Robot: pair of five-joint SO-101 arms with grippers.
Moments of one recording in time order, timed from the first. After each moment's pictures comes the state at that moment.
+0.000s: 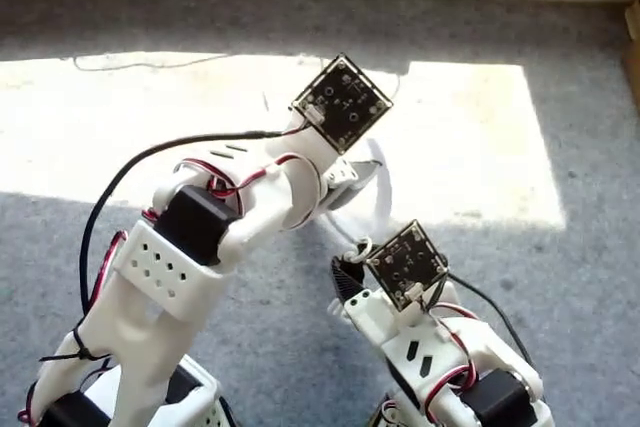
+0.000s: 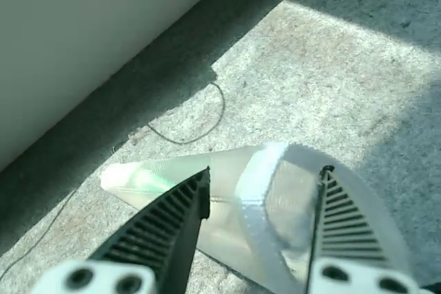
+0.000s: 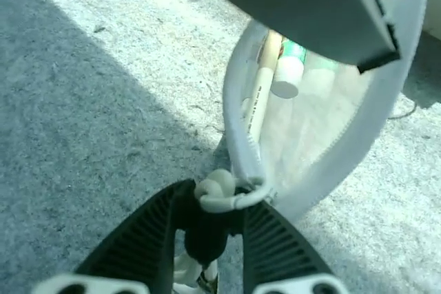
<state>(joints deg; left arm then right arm) 33.0 -32.2 14.8 63.7 -10.9 -36.0 -97.3 60.2 72.7 11.2</state>
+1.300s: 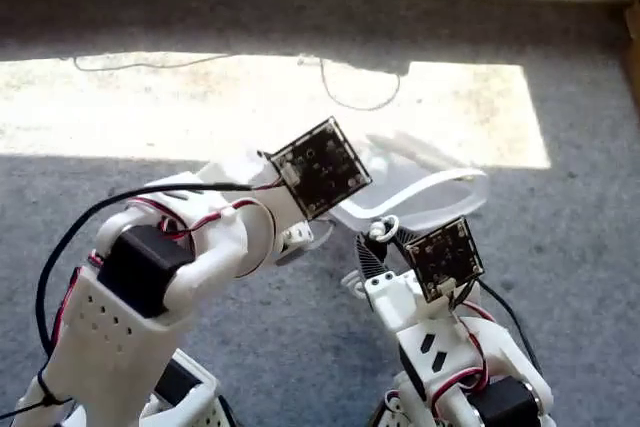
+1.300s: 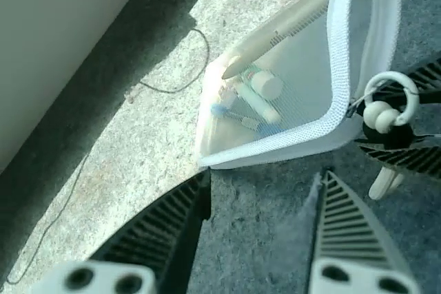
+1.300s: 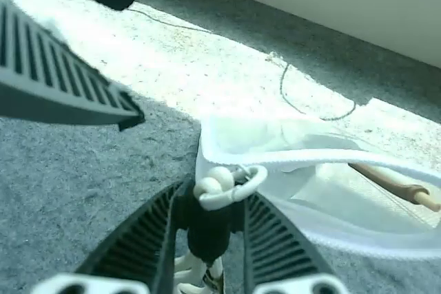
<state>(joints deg) 28.7 -43.5 14.2 82.2 -22.2 -27.0 -98.7 60.1 70.5 8.8</state>
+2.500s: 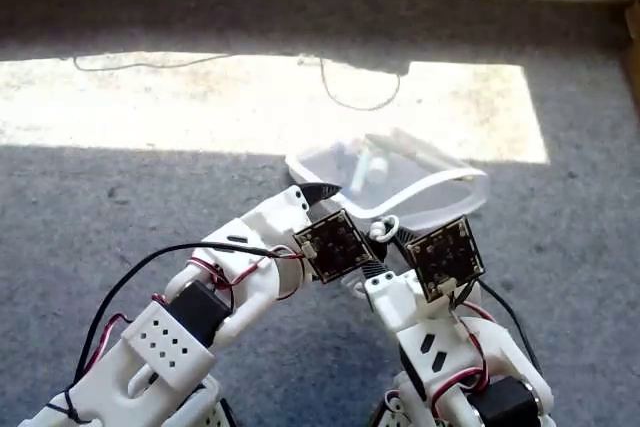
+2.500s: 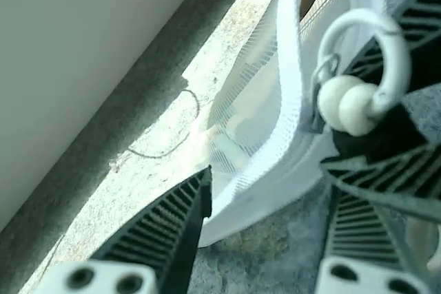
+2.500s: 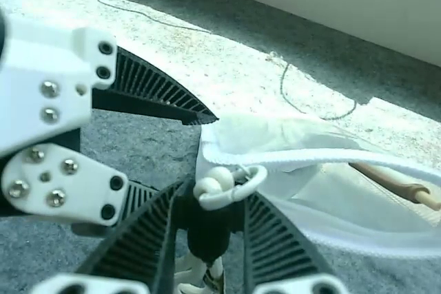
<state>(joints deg) 33.7 -60.1 65.9 29.8 -24.4 -27.0 -98.7 60.1 70.5 8.6</state>
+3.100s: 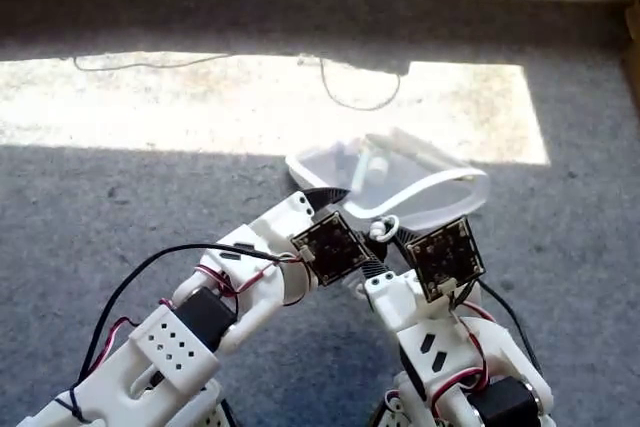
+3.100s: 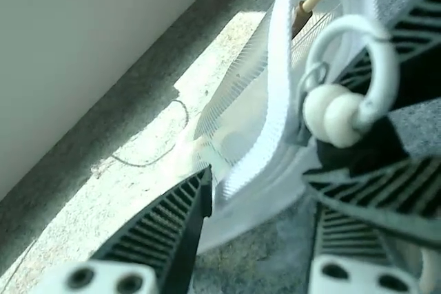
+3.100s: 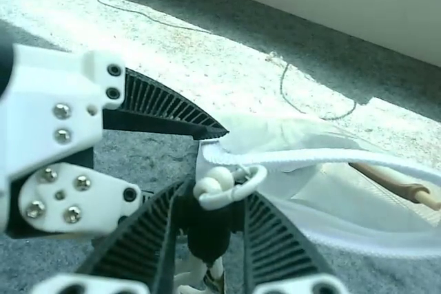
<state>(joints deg) 35.6 -60.1 71.0 21.4 -18.8 -26.9 -98.7 60.1 70.5 8.6</state>
